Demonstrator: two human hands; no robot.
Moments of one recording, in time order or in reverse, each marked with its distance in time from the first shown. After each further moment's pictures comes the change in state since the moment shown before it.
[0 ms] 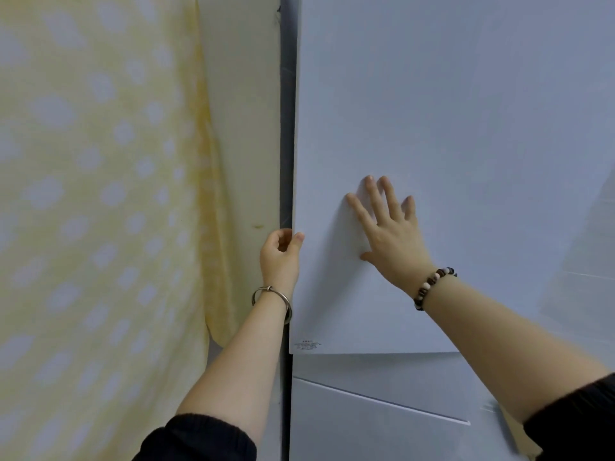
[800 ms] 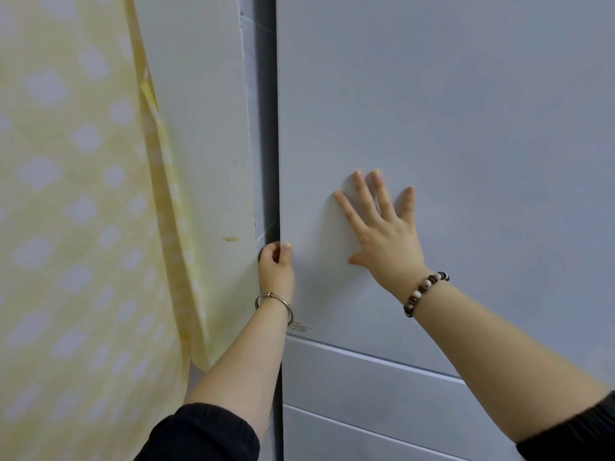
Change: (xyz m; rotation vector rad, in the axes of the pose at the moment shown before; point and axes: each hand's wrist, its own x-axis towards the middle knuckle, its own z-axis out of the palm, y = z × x) left_hand 0.082 -0.093 0.070 0.141 0.096 -0.131; right_hand 0.060 0.025 0.100 -0.139 0.083 -0.024
